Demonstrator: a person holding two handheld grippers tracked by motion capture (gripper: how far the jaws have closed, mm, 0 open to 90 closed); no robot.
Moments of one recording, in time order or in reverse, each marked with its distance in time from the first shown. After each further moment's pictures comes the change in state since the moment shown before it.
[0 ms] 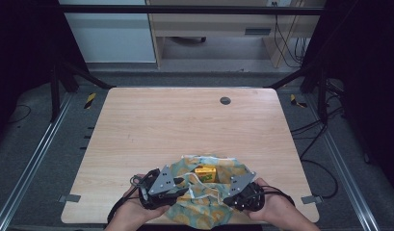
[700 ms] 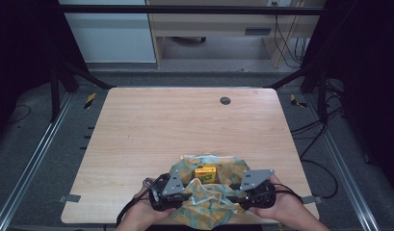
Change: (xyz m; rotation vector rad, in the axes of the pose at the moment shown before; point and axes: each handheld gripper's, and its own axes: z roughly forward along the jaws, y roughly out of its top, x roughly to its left) left arm -0.005 -0.027 0.046 0.111 -0.045 -0.009; right arm -0.007 -0.005 -0.030 -0.180 -0.090 0.019
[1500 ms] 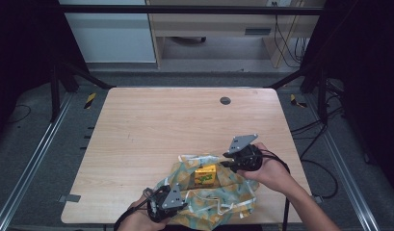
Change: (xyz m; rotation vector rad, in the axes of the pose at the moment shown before) left arm -0.016 -0.018 -0.002 0.094 -0.058 0.084; right arm -0.072 0.049 0.026 0.055 -0.109 0.013
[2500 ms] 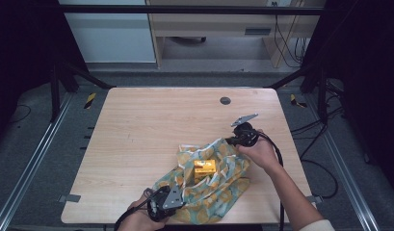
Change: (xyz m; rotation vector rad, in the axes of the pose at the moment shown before) left arm 0.003 -0.010 0.011 0.018 0.025 0.012; right arm -0.086 -0.018 0.059 0.029 -0.099 0.347
